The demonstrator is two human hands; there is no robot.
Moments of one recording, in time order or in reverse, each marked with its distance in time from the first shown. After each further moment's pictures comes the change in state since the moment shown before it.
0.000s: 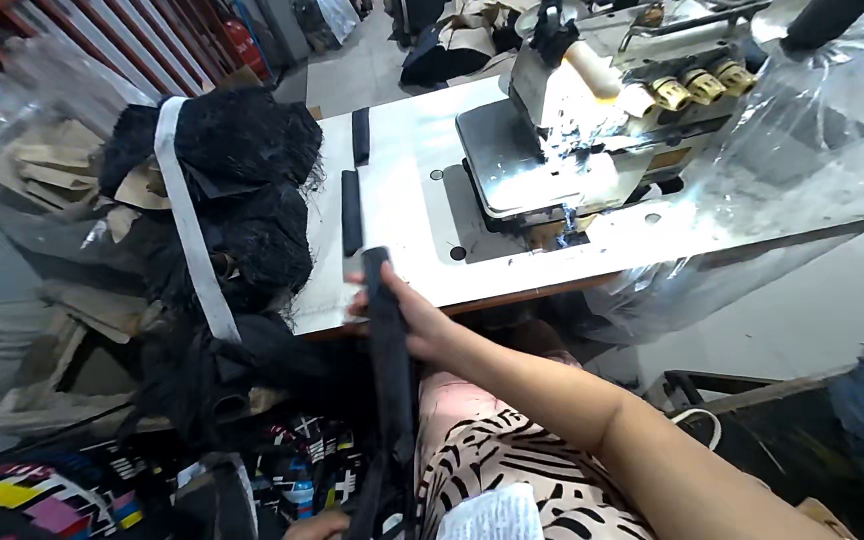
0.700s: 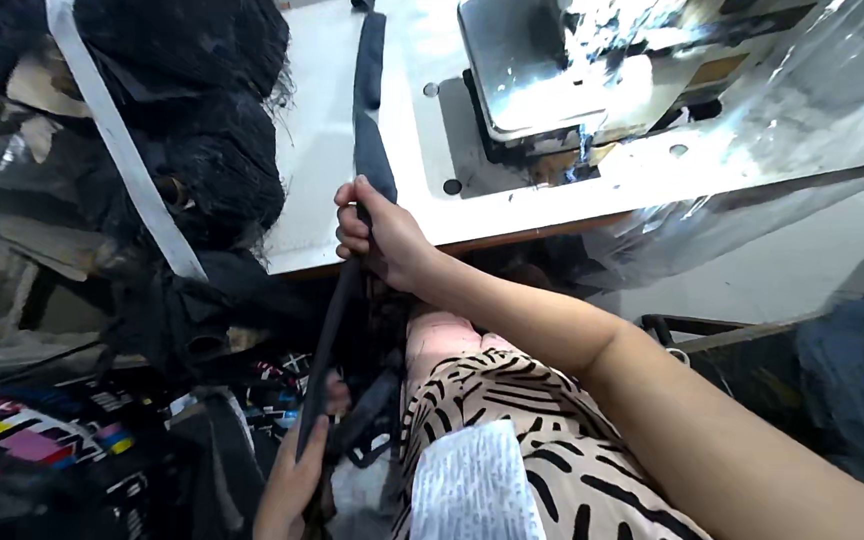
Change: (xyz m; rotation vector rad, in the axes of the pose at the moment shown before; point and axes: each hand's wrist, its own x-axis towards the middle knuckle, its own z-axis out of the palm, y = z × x) left_hand 0.016 -0.014 0.031 0.032 0.329 -0.137; right_hand 0.014 -0.005 0.011 -0.075 0.066 -0.143
